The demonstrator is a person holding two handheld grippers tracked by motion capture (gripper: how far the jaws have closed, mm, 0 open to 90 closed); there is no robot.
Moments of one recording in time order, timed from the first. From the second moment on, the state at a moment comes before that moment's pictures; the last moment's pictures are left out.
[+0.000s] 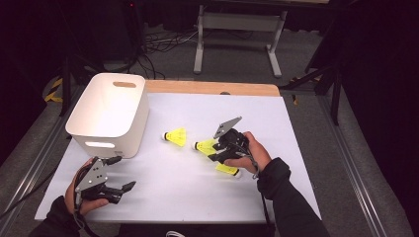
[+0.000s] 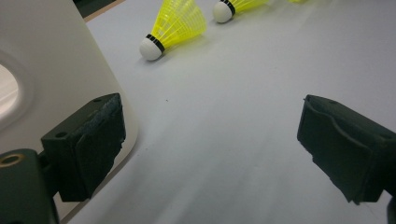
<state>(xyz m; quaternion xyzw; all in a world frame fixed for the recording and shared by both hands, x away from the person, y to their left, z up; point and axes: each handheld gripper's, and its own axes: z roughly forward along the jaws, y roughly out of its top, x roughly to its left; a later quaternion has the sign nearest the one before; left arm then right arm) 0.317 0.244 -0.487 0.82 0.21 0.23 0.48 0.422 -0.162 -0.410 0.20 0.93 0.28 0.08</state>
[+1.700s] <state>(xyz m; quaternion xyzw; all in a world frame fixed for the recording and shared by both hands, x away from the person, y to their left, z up) 0.316 0.242 -0.488 0.82 0.21 0.23 0.48 0.474 -0.105 -0.422 0.23 0.92 0.30 0.11</state>
